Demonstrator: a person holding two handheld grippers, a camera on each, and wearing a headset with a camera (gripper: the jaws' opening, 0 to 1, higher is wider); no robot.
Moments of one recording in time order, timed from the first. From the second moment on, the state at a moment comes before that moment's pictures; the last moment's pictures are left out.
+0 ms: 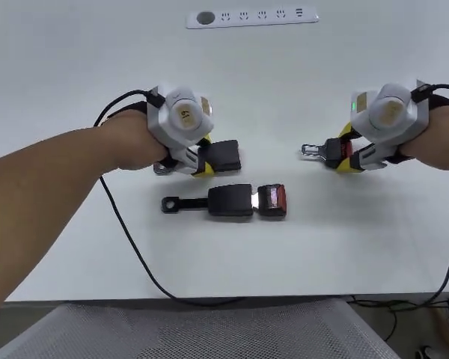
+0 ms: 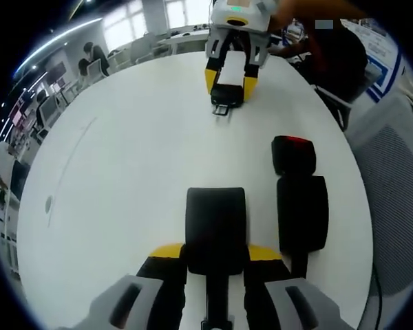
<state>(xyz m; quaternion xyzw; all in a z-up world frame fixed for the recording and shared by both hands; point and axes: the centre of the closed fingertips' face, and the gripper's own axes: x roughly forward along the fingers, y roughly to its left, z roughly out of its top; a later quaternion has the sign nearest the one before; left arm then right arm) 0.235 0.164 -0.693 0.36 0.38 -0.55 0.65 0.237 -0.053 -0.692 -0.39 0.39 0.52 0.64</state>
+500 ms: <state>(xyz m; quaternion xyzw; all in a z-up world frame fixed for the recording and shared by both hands) 0.233 0.162 -0.693 0.38 0.37 -0.56 0.63 0.235 -0.048 -0.693 -0.41 0.40 0.54 0.62</state>
